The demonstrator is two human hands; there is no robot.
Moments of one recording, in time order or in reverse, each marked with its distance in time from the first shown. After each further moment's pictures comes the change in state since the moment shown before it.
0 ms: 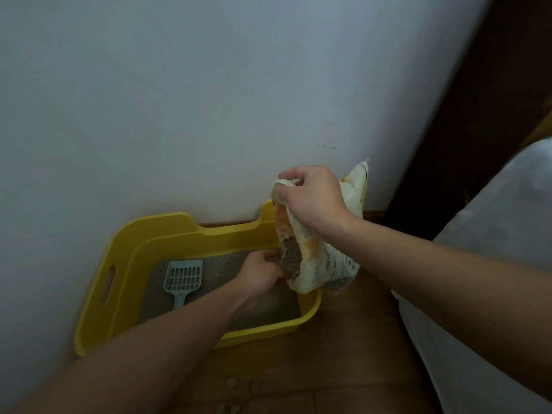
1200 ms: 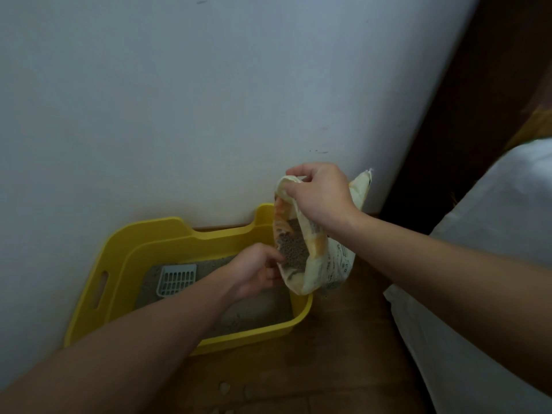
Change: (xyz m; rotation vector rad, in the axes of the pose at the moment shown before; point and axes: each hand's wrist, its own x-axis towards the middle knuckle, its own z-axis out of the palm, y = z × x) left_hand -0.015 0.037 0.001 -0.199 -0.216 -0.133; right_hand 0.003 0.003 -0.023 0.006 0.047 -0.013
